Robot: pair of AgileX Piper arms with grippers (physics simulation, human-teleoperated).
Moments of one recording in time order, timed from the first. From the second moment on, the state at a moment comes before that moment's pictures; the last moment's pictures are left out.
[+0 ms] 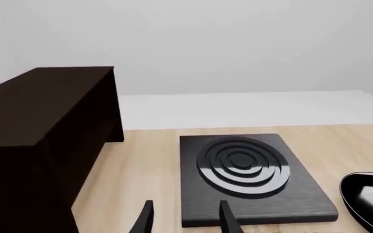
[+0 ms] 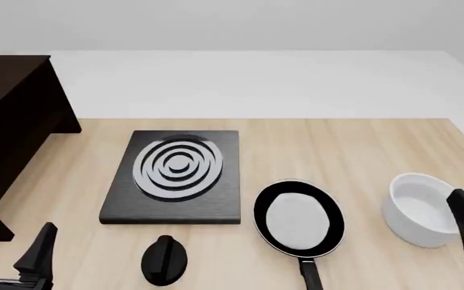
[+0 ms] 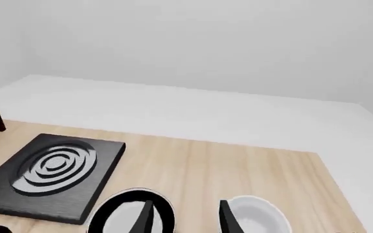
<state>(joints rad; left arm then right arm) -0.04 0.05 0.00 -0.02 0.01 0.11 0.15 -0.48 0.41 -0.05</state>
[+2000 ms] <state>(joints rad) -0.03 0.01 0.00 0.01 0.03 0.69 1.12 -0.51 0.60 0.33</state>
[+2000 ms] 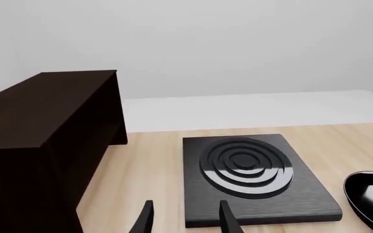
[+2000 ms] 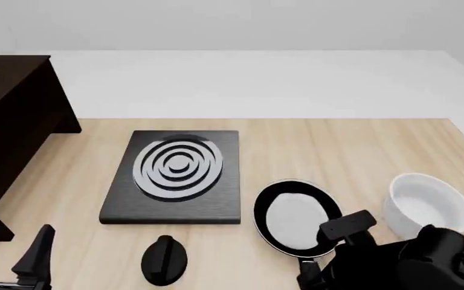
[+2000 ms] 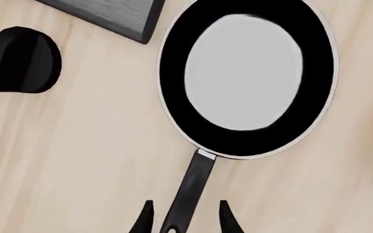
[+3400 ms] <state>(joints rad) -0.06 0.00 0.00 0.02 0.04 0.65 1.07 -0.37 0.51 0.34</state>
